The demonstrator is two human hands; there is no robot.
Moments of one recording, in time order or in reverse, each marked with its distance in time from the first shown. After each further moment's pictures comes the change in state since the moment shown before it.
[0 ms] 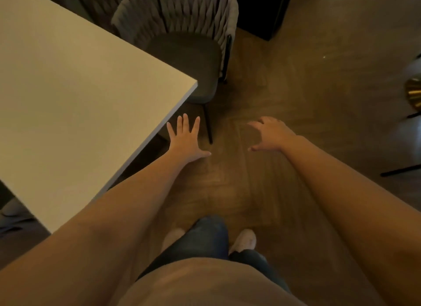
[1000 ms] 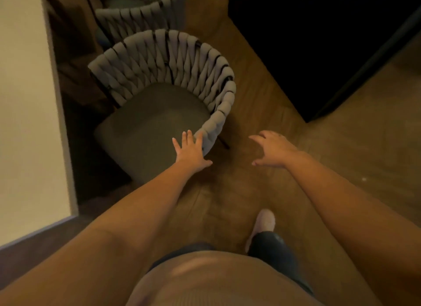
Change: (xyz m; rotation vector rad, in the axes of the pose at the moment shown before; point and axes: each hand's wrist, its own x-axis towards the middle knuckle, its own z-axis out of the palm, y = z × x) left_hand 0.527 0.165 -0.197 -0.348 -0.082 -0.499; right_hand 0.511 0.342 -0.293 -0.247 -0.047 -0.456
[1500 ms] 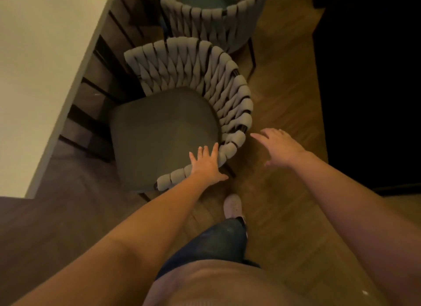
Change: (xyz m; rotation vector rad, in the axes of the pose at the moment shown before) left_hand 0.140 0.103 -0.060 -0.399 -0.002 -0.351; right_hand 0.219 0.103 -0.143 -0.349 -0.037 -0.470
